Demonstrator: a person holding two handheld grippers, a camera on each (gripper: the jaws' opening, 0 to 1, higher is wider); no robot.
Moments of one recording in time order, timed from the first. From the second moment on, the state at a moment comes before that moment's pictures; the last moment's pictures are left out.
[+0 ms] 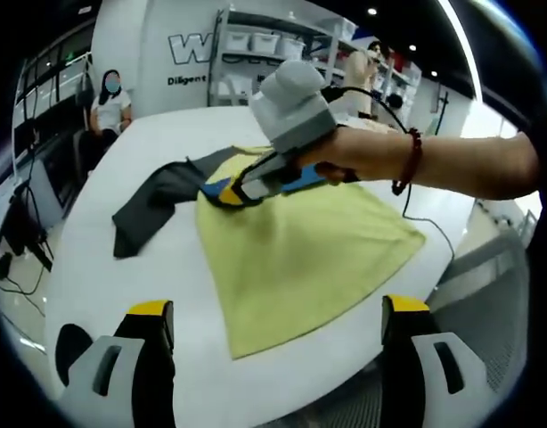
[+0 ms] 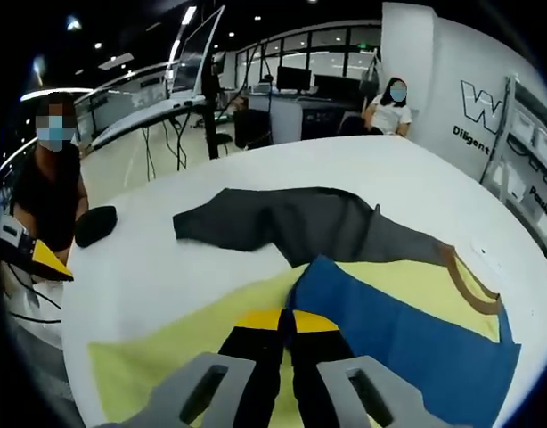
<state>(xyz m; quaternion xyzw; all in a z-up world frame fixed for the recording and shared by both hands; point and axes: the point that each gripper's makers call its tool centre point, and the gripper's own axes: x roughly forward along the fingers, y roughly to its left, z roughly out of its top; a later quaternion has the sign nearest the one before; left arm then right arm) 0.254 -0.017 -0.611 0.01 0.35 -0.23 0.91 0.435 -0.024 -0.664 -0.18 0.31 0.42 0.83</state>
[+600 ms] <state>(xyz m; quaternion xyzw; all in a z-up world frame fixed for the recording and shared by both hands) 0.261 -0.014 -0.607 0.01 0.35 -0.22 0.91 0.436 -0.026 -0.646 -0.06 0.30 0.43 0.85</state>
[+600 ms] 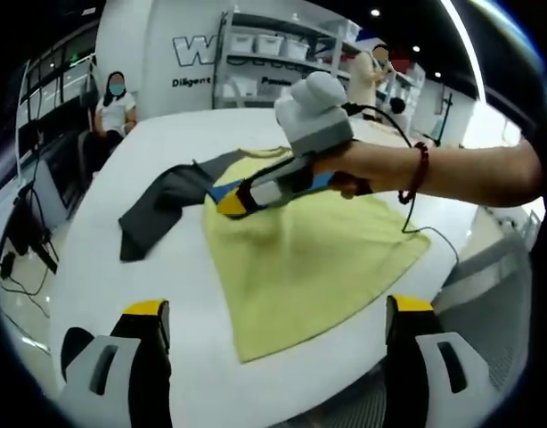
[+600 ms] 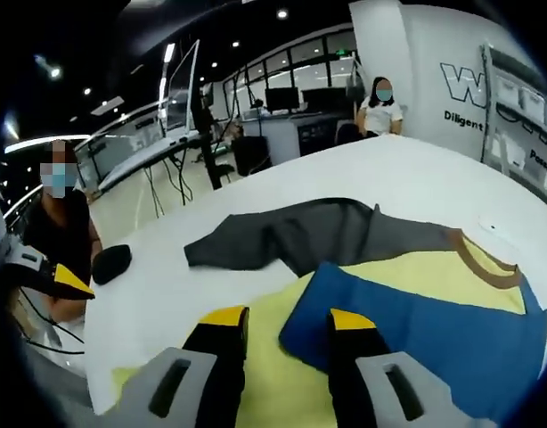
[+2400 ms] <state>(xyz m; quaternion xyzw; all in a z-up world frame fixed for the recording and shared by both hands) 0.263 -0.024 -0.604 0.01 0.34 -0.23 0.91 0.474 -0.288 -0.667 0.01 0.33 0.18 0.93</state>
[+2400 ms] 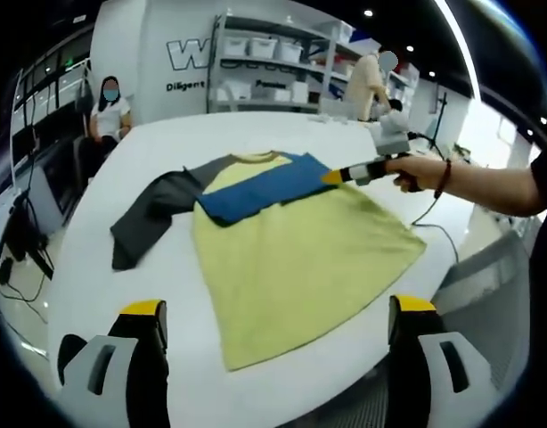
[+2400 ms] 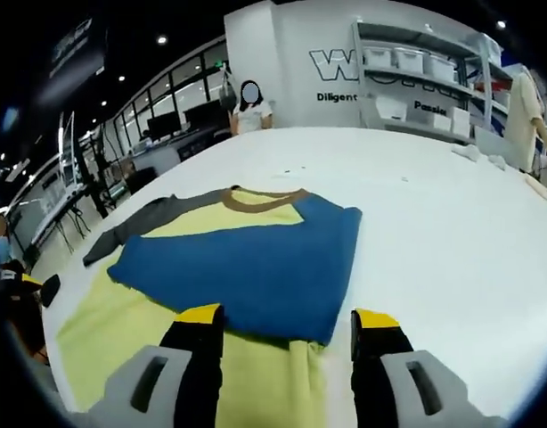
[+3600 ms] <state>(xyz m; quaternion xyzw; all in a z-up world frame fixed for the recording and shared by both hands) 0.265 -0.020 -0.609 0.02 0.34 -0.23 0.91 0.477 -0.340 -0.677 -0.06 0.36 0.17 0.92</state>
